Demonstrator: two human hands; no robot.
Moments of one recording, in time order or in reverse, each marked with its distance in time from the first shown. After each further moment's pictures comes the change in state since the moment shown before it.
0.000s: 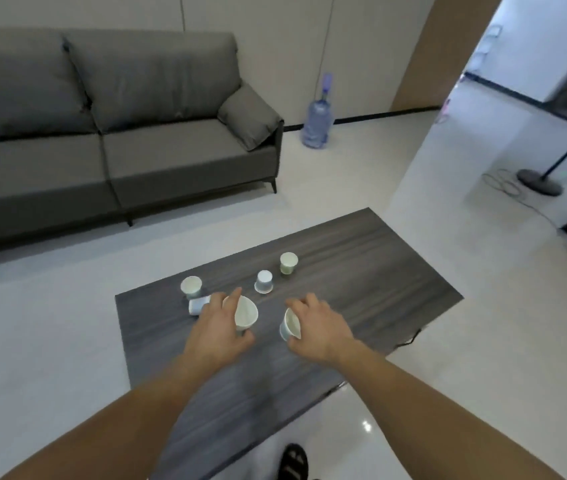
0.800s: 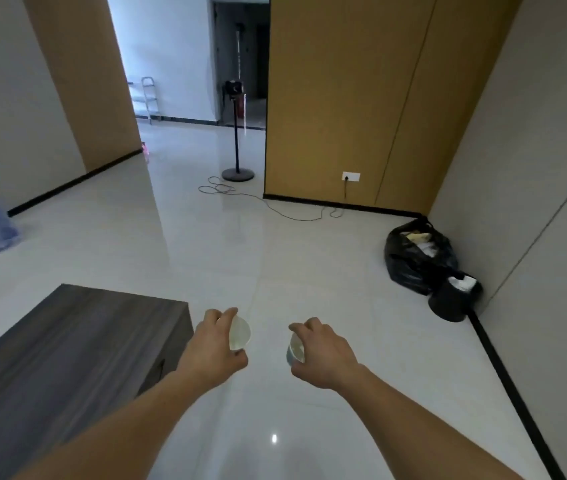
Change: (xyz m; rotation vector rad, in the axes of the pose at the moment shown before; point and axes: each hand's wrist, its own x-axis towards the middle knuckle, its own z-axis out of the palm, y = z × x) left_hand -0.144 0.547 0.287 0.076 -0.365 0.820; right_hand -0.499 0.420 -0.033 0.204 0.360 0.863
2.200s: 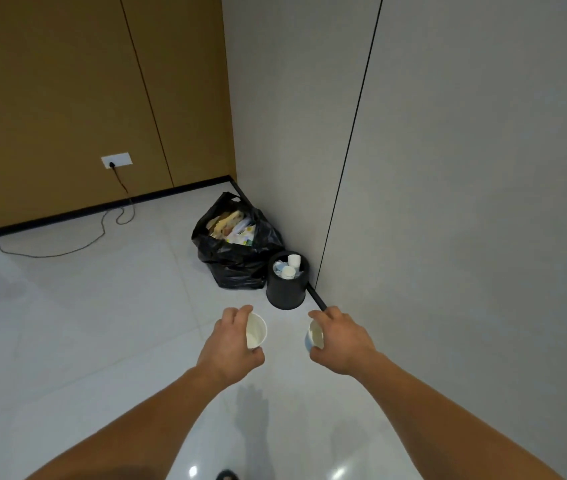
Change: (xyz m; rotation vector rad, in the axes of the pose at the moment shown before) left_hand 0.509 0.587 0.432 0.005 -0.468 0.539; right_hand 0.163 0.752 -0.177 0.125 0.021 0.756
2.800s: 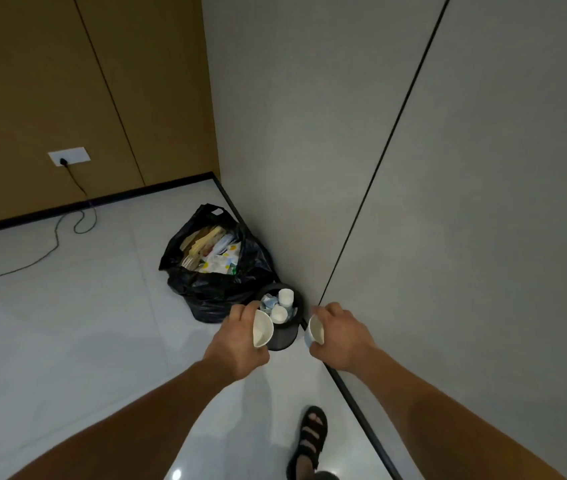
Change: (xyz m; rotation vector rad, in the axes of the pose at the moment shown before) left_hand 0.344 0.013 0.001 -0.078 -0.112 0.045; right_hand 0.316 0.065 -0.092 0.005 -0.031 0.023
